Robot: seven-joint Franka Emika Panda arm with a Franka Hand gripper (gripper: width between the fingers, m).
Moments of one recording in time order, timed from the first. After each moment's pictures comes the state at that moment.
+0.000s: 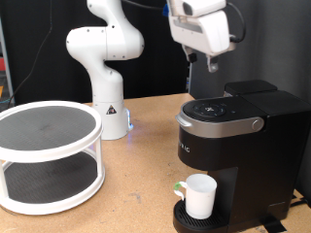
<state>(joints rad) -0.14 -0.38 0.30 -2.31 0.39 2.03 -0.81</state>
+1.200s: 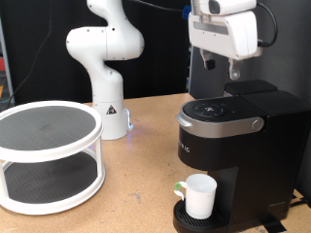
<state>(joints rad) -0.15 -0.19 0.34 -2.13 0.24 2.08 -0.69</state>
